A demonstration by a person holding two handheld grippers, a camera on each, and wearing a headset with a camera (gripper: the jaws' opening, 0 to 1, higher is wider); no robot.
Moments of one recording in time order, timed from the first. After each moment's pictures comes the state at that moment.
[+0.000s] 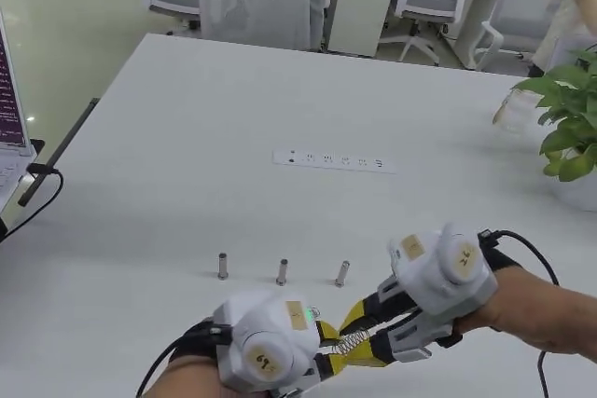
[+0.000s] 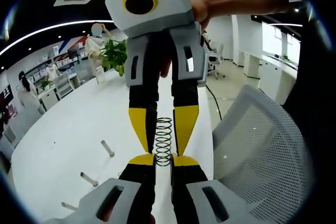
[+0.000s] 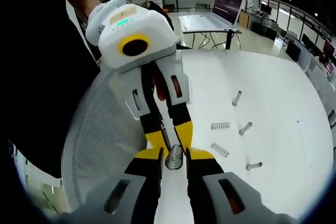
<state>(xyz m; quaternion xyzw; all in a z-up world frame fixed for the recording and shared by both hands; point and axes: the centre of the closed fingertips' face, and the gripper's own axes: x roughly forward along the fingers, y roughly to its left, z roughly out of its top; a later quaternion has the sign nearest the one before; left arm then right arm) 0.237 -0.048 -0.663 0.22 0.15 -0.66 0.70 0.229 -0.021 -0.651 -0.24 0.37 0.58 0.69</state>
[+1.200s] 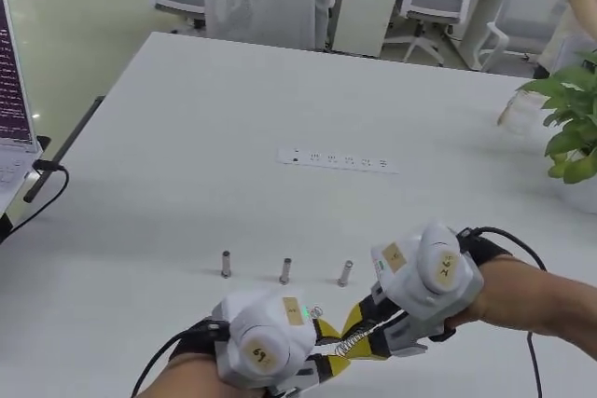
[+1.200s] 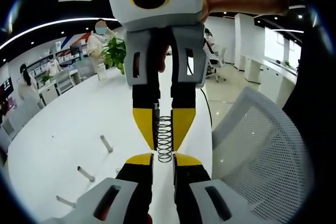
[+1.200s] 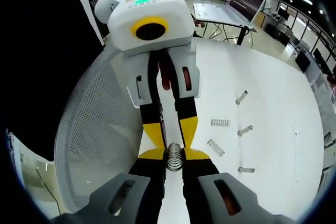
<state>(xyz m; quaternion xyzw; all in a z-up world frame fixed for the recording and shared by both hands) 0.239 -0.040 -0.668 0.20 0.16 -0.66 0.71 0.232 -0.023 -0.663 -0.32 0.37 0.59 0.64</state>
